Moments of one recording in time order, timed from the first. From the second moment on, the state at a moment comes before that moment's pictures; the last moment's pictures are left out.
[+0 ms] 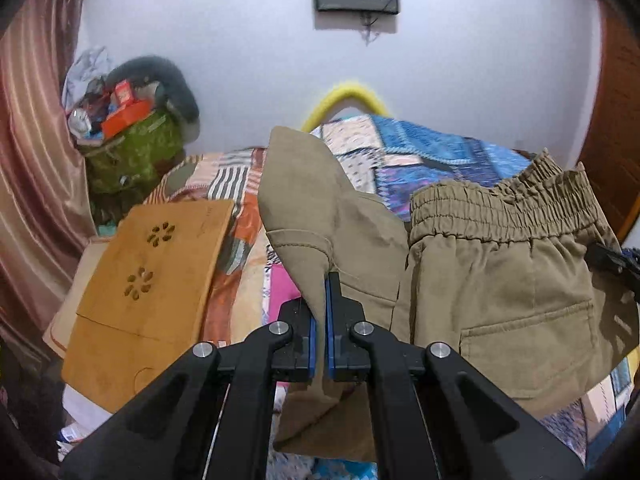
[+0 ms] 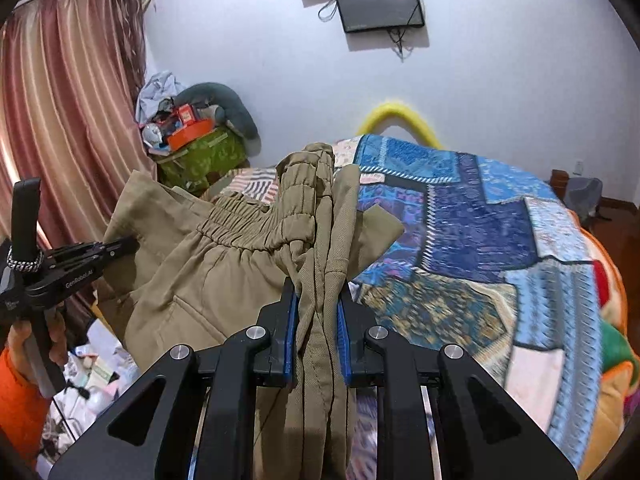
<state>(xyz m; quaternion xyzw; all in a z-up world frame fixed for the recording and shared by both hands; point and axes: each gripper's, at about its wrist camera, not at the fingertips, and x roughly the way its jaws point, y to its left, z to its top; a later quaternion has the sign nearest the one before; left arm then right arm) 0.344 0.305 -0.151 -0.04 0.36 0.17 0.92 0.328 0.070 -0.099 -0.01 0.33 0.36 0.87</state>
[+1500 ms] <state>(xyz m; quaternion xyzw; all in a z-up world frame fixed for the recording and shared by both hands) 0.197 0.223 -0.009 -0.01 0.28 0.12 0.95 0.228 0.048 0.026 -0.05 0.24 0.39 0.89</state>
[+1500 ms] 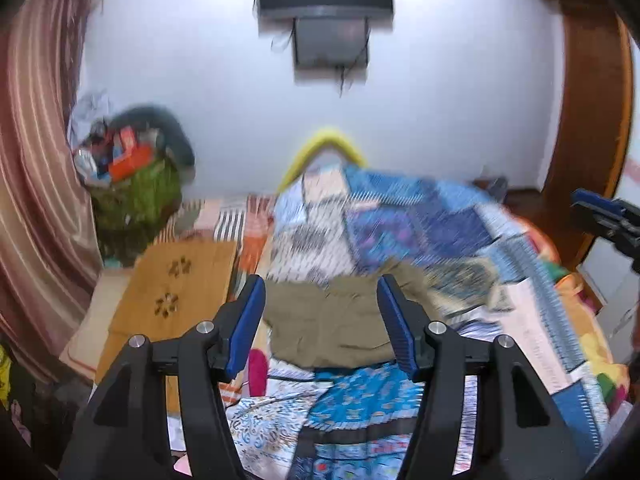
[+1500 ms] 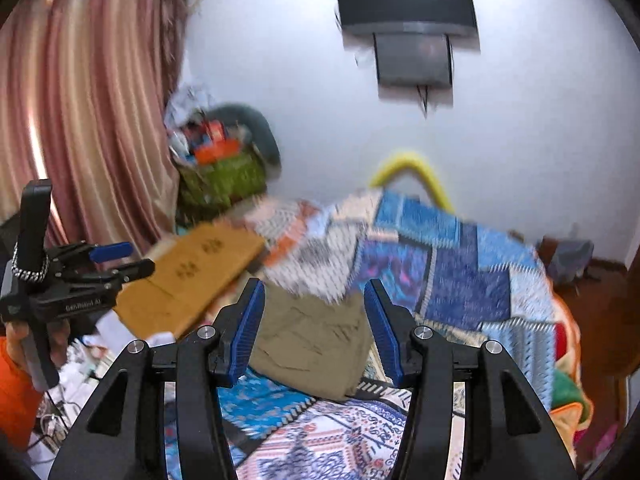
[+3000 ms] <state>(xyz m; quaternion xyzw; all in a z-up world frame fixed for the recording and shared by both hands) -0.041 0.100 0.019 0.00 0.07 0.13 0.99 0.000 -0.033 0.048 -0.01 0.06 0.37 0.93</state>
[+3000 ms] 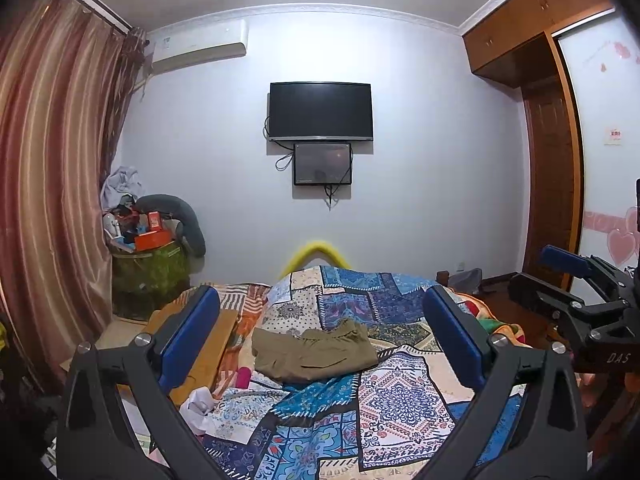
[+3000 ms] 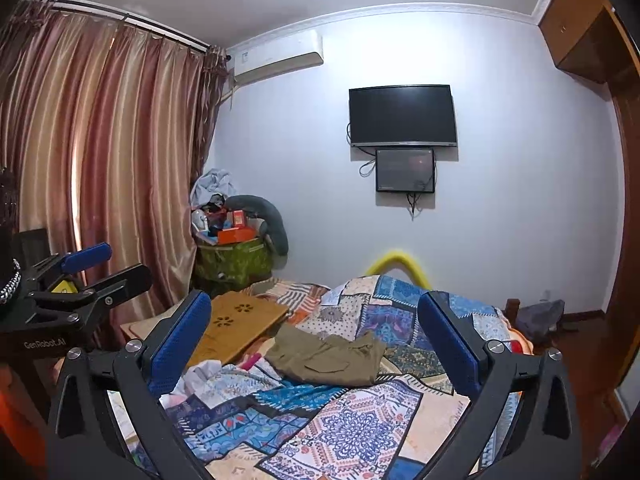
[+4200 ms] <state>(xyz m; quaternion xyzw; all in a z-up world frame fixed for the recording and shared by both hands) -0.027 0.101 0.014 -0.01 0.09 0.12 0.99 0.000 -0.044 0.046 0.00 0.08 0.36 0.93</state>
